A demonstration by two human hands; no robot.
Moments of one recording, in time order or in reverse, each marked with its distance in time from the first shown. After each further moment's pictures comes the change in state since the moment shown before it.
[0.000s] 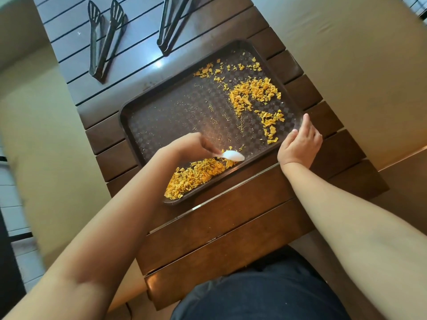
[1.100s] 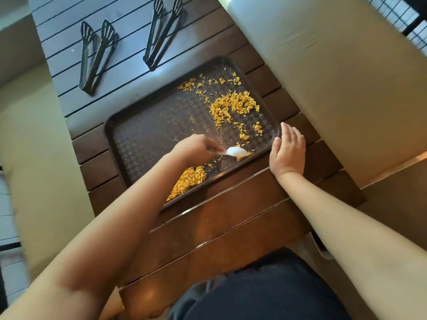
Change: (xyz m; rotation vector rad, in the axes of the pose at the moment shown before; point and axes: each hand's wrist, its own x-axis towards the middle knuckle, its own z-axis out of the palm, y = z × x) left_hand 0.021 0.058 0.015 0.119 0.186 0.019; right_hand 0.026 0.029 -0.012 0.021 -0.106 -0.286
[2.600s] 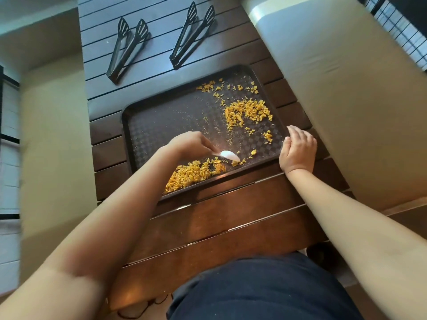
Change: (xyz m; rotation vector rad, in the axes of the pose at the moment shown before) left_hand -0.015 -0.017 -0.004 -0.025 0.068 -0.125; right_hand 0.037 0.009 0.002 0.032 0.053 -0.147
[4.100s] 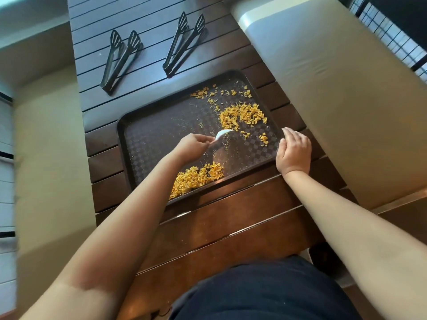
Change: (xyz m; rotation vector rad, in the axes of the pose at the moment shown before) left_hand 0.006 0.005 0.008 -0.454 0.136 -0.114; right_hand -0.003 -0.003 0.002 0.020 0.020 -0.010
